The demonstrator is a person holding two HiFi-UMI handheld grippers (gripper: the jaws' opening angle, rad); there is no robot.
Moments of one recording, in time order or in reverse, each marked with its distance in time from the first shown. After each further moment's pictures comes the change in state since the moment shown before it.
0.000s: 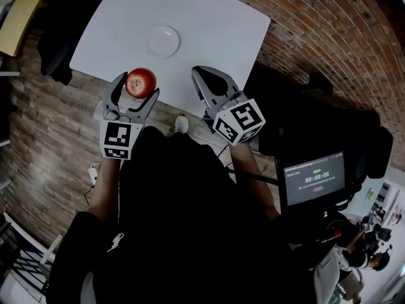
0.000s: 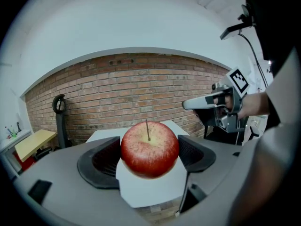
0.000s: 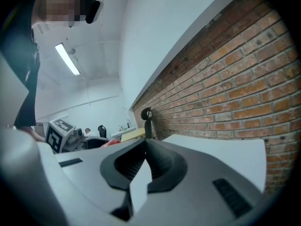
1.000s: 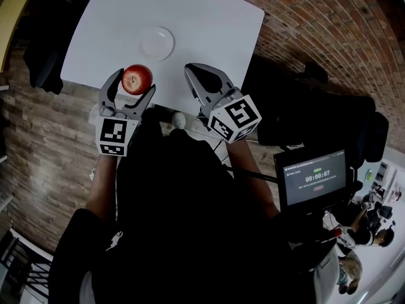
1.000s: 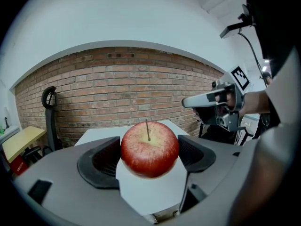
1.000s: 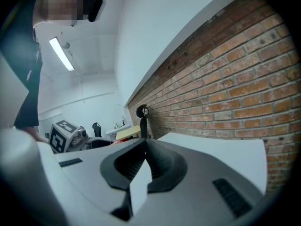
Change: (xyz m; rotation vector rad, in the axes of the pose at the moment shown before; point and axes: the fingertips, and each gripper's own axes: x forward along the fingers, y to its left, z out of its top) left arm 0.044 0.028 -0.003 -0.016 0.015 -0.107; right arm 0.035 -0.016 0.003 0.011 0.039 -0.062
